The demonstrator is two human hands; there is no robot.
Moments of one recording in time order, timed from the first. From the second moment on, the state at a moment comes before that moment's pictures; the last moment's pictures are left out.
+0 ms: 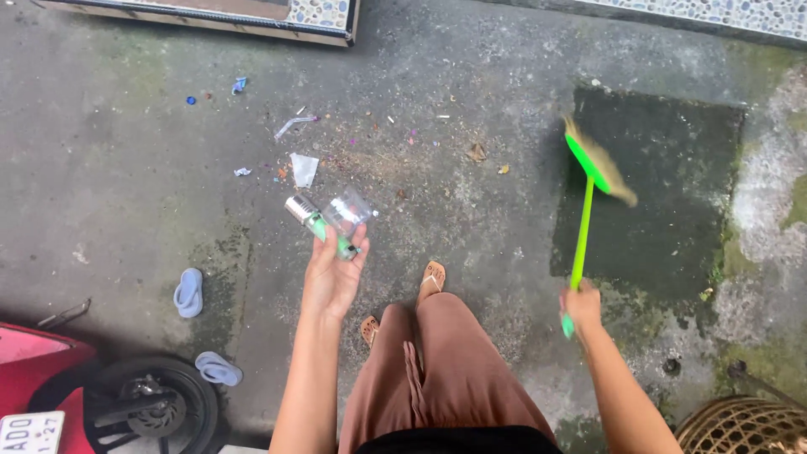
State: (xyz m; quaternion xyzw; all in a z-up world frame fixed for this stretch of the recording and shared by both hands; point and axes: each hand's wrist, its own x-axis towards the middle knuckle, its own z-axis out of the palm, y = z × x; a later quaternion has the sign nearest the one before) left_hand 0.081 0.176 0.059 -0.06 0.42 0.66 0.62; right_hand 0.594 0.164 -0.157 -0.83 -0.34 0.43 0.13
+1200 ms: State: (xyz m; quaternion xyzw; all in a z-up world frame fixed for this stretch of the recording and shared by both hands) left_hand 0.132 0.266 0.018 -0.07 0.45 0.60 0.66; right_hand 0.426 0.176 -0.105 -0.64 -0.39 0.66 -0.01
